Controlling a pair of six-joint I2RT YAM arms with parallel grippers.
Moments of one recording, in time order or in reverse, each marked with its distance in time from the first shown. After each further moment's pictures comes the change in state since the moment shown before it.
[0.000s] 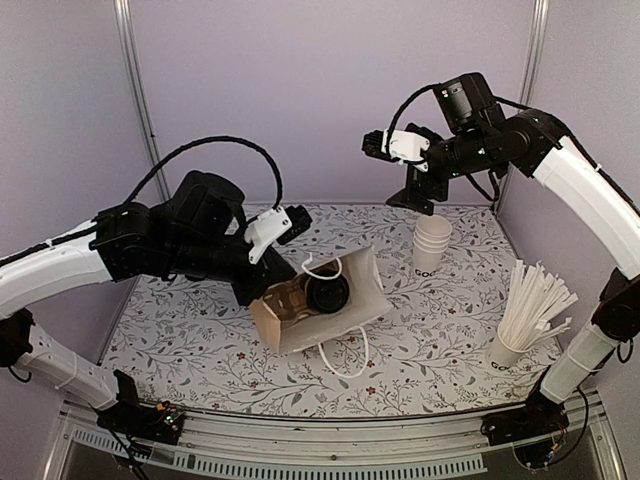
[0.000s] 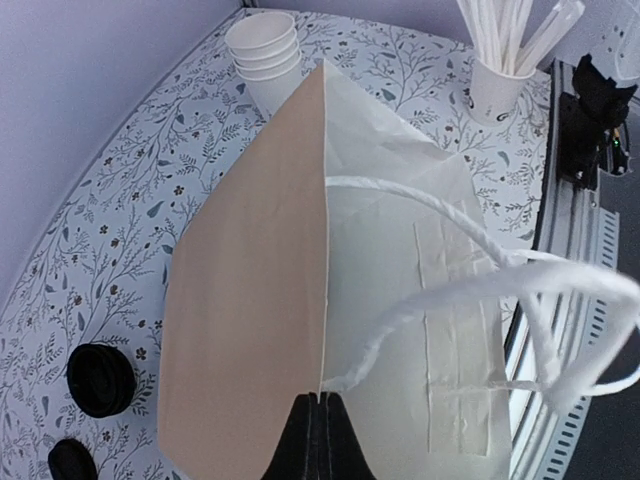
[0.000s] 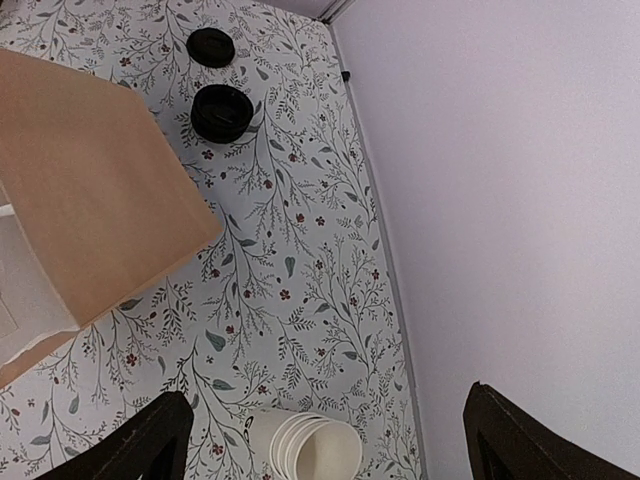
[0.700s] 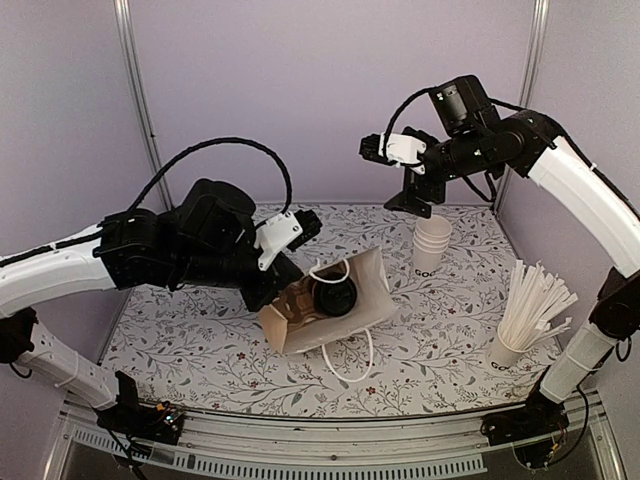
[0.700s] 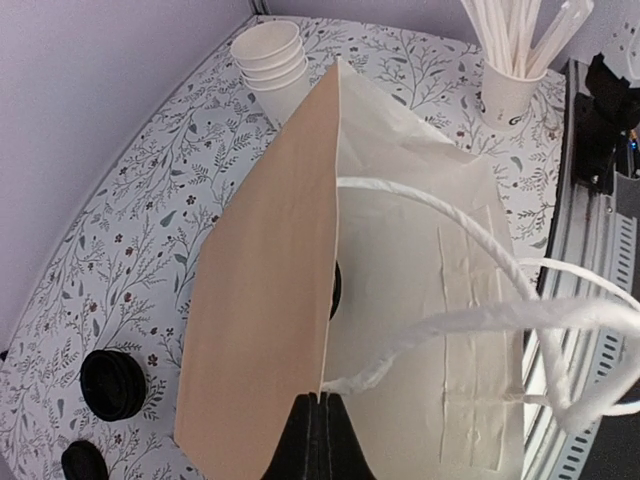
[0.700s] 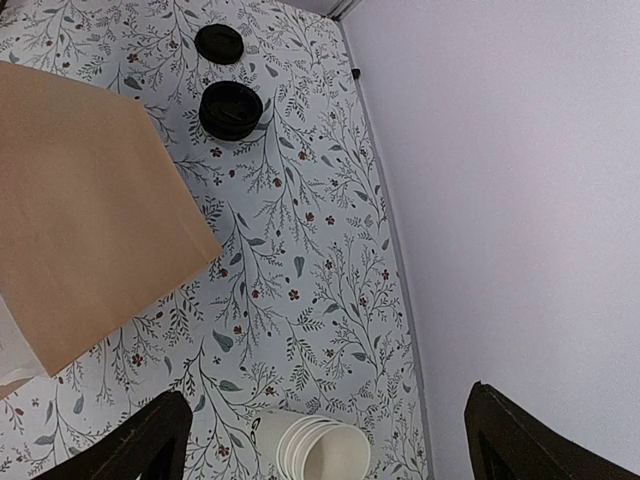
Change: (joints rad) left arm -0.105 0.023 -0.002 0.023 -0.123 -0.036; right arm -0.001 0.016 0.000 -0.005 -0.012 0.002
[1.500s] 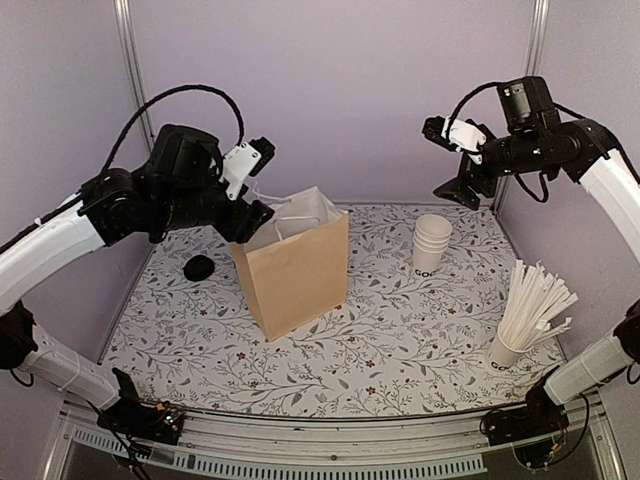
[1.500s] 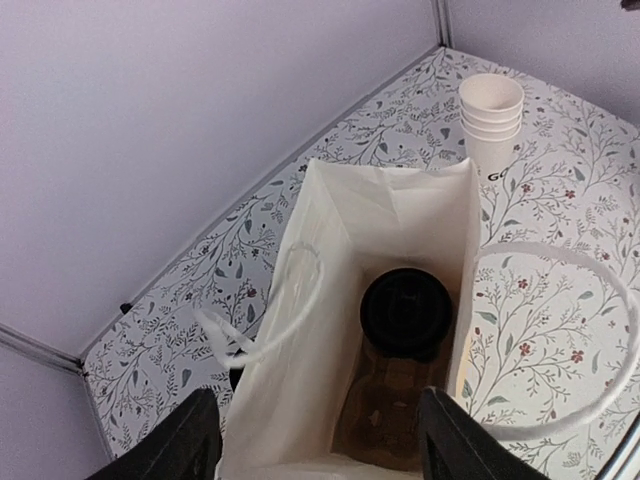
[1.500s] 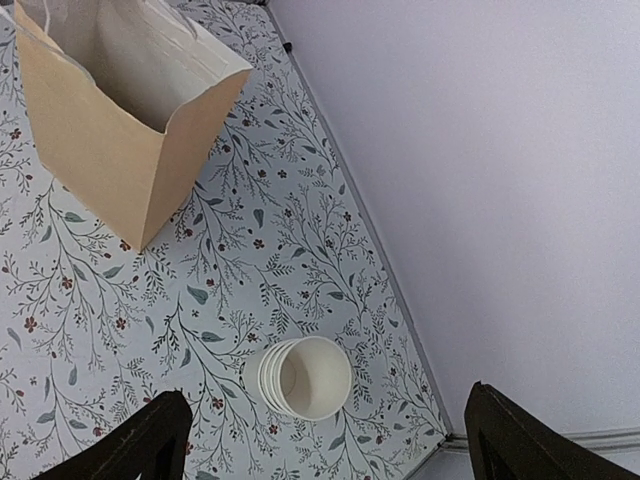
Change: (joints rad) left arm 0.261 0.016 0.147 -0.013 -0.162 0.072; right arm -0.204 -0.196 -0.133 -0.006 -0.082 0.038
